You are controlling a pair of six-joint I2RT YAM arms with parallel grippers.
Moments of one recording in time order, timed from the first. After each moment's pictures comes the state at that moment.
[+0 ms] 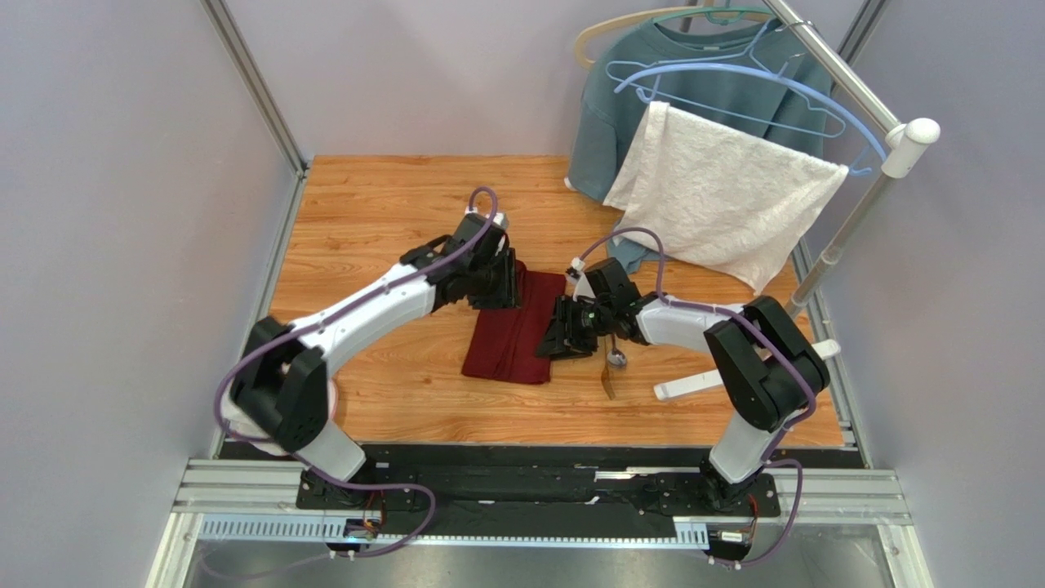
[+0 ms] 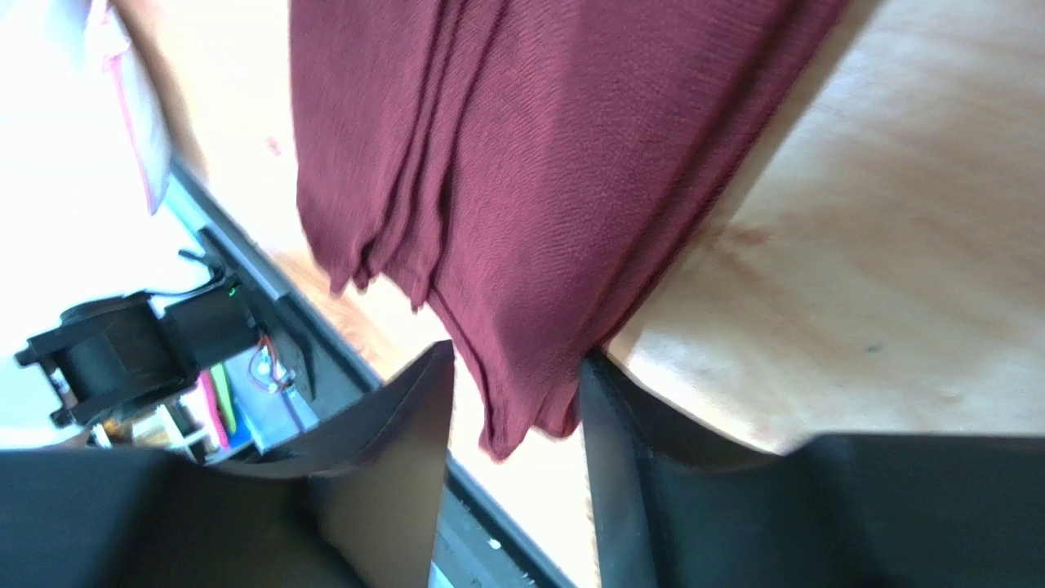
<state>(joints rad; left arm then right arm) -0.65 1.61 1.23 -0.54 0.04 -0.60 0.55 1.71 0.85 -0.04 -0.55 0.69</state>
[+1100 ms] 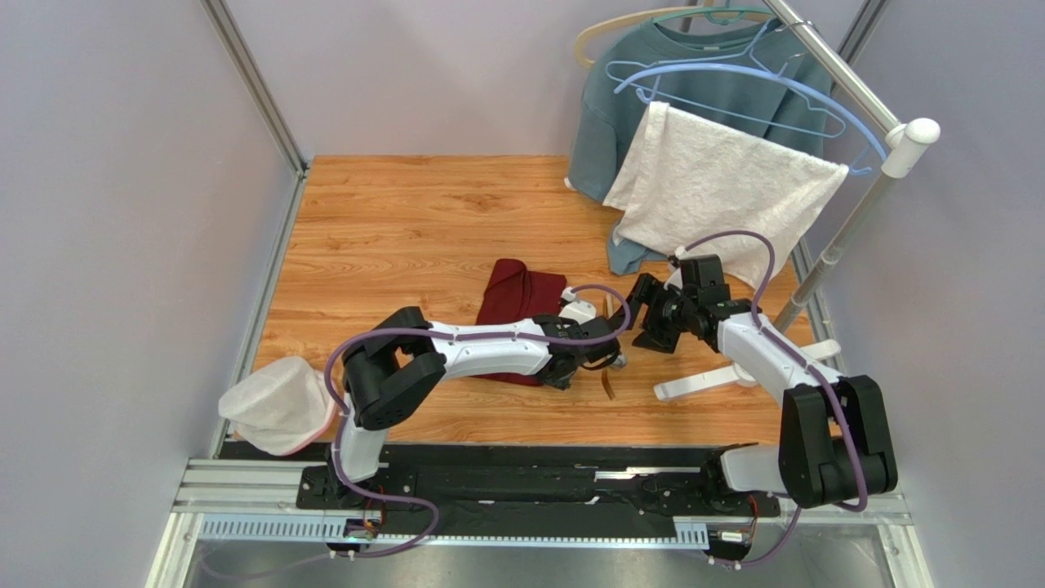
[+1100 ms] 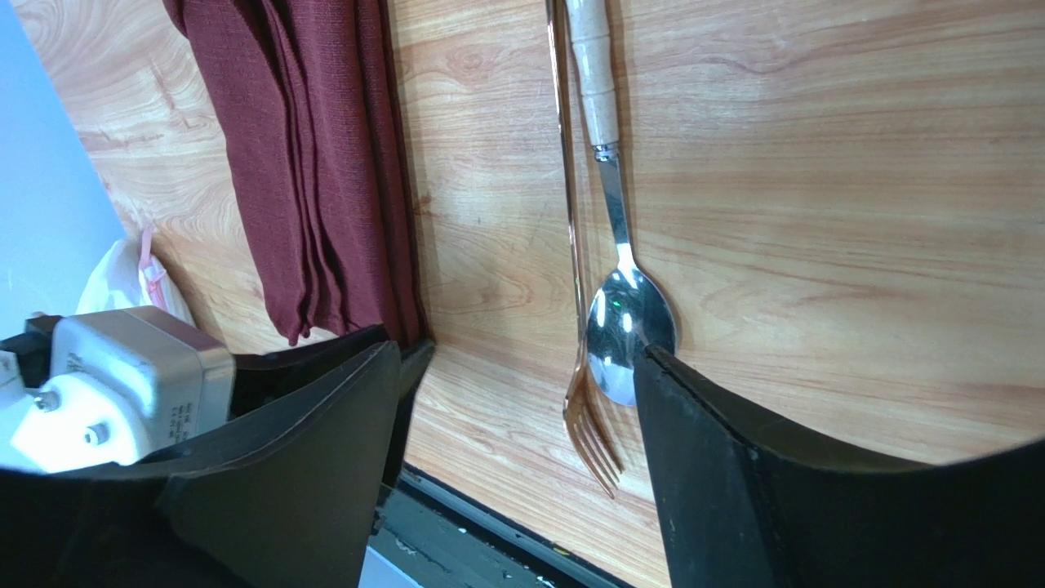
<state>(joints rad) -1.14 1.97 1.36 -0.72 -0.47 -0.69 0.19 1.32 0.71 -0.32 -0.44 0.66</state>
